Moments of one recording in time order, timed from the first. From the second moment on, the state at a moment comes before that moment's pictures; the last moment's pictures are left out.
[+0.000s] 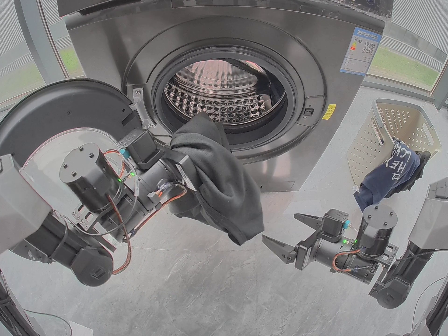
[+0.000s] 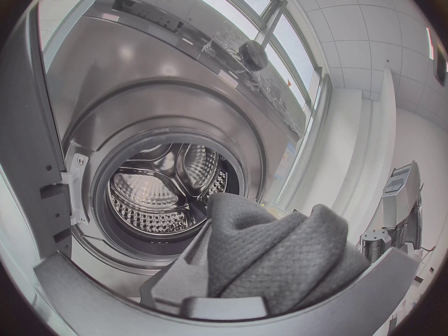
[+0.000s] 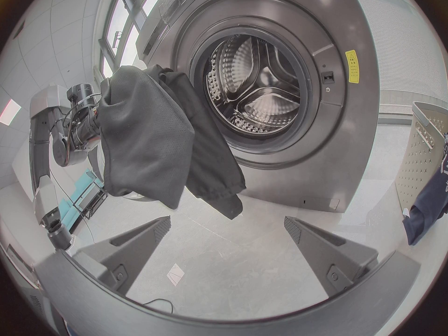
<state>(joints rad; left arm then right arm) -0.58 1.89 -0.68 -1.55 -0.11 -0.15 0.62 1.99 -0.31 -1.54 0.09 0.11</state>
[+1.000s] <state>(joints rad) -0.59 1.77 -0.44 -1.55 -0.10 -0.15 0.61 1.93 -0.26 -1.54 0.09 0.11</state>
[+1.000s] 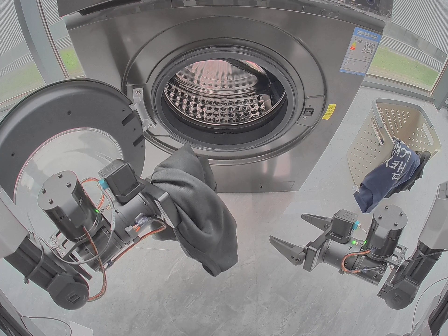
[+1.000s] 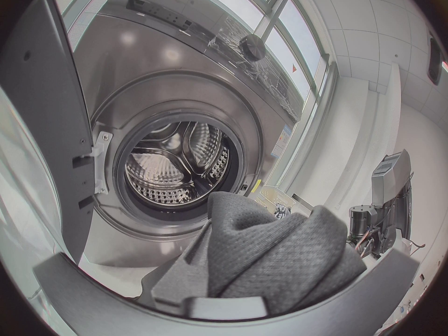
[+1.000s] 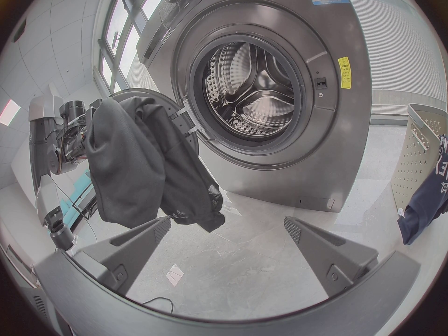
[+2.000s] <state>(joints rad) -0.59 1.78 -0.40 -1.55 -0.11 -0.12 0.60 1.93 -0.25 -1.54 0.09 0.11</state>
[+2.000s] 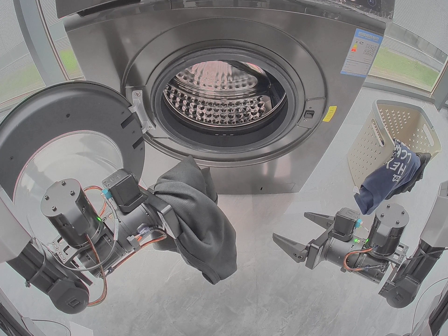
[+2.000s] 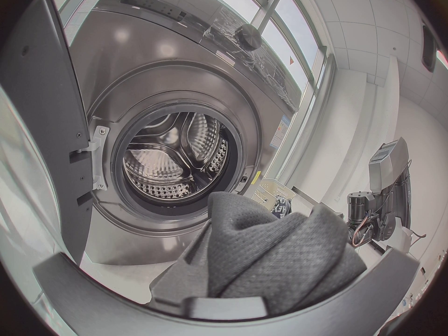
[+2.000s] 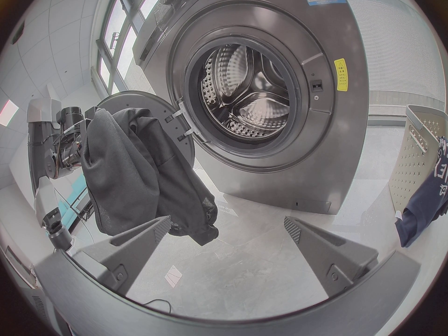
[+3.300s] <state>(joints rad) -0.61 1.80 -0.39 -1.55 -0.11 -0.11 0.60 1.93 -0.25 -1.54 0.09 0.11</state>
